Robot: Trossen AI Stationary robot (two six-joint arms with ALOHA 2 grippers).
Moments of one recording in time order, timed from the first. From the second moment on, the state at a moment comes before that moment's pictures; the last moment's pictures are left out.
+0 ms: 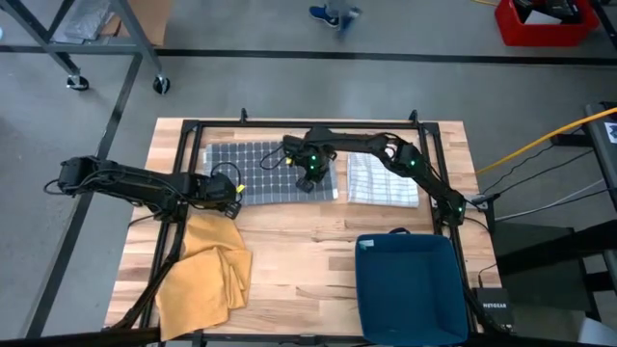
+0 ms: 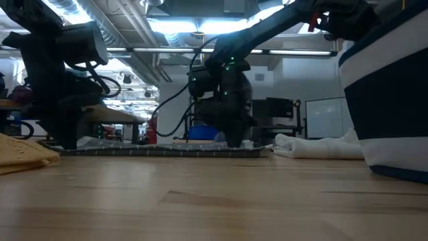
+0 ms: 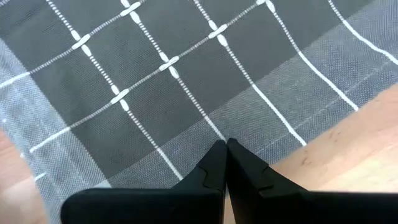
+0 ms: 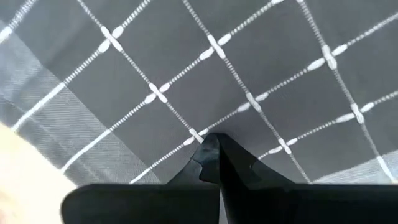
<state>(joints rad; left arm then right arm) 0.09 1.02 0.38 -0.64 -0.26 -0.95 -0.33 2.41 2.01 -1.20 -0.14 0.24</state>
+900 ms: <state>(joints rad) 0.16 1.02 0.38 -0.62 -0.41 -0.91 -0.12 2.43 1.97 -0.98 -0.49 0.31</state>
